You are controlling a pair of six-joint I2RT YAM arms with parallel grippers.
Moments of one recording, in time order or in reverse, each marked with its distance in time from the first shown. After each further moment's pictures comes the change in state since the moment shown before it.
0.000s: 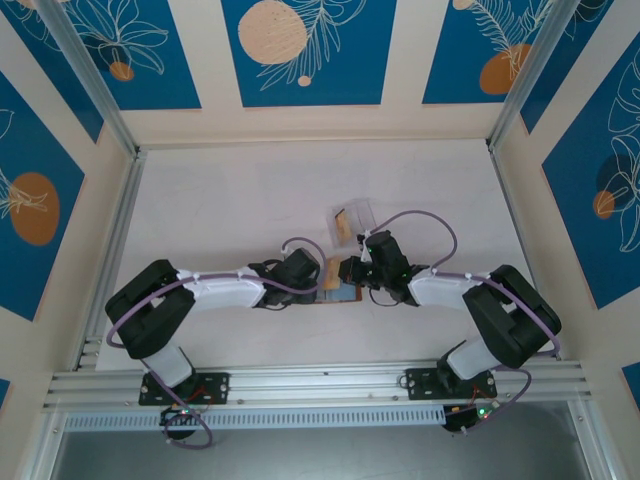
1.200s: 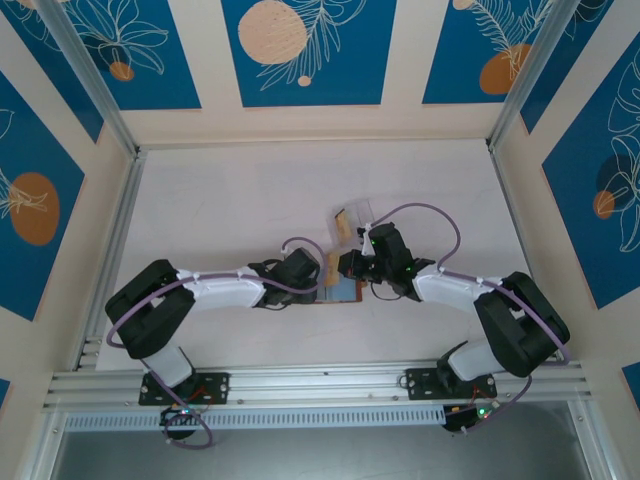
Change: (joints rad) left arm 0.002 0.000 0.001 -0.002 0.005 0.000; right arm -0.025 -0.057 0.059 -0.086 -0.056 -0.018
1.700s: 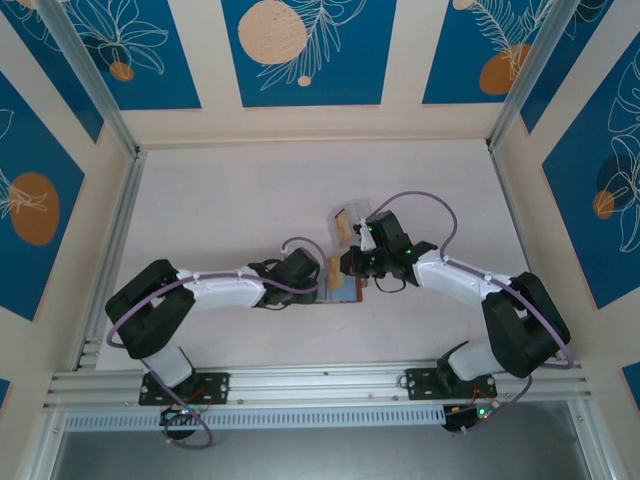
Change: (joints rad) left arm 0.000 0.000 0.001 0.000 0.000 0.000; right arm -0.026 -0.006 0.144 -0.307 -0.072 -0.112
